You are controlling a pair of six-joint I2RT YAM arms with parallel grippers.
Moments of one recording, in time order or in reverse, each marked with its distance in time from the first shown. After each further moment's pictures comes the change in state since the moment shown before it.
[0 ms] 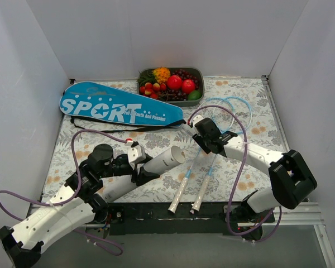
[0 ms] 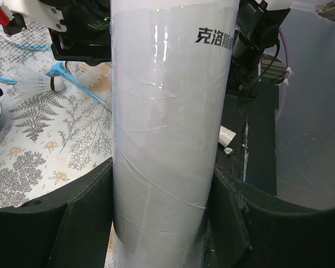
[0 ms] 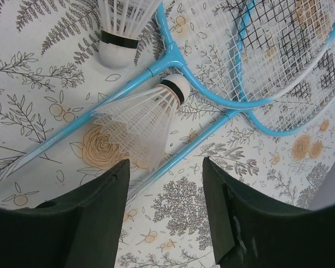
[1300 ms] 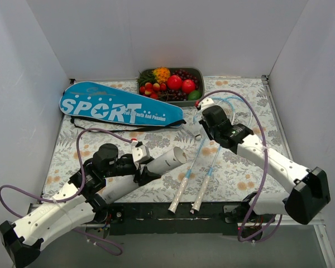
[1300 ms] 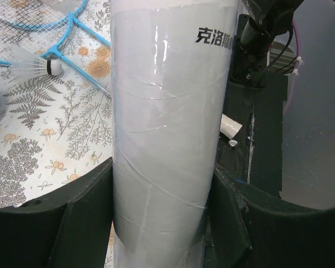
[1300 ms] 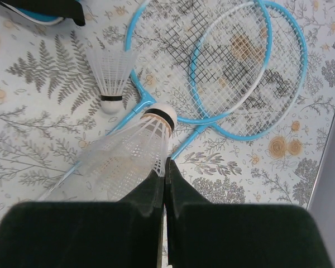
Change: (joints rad) left arm -0.025 0.043 -0.013 0.001 -0.042 0.005; right arm 0.000 -0.113 0.165 -0.116 0.036 0.127
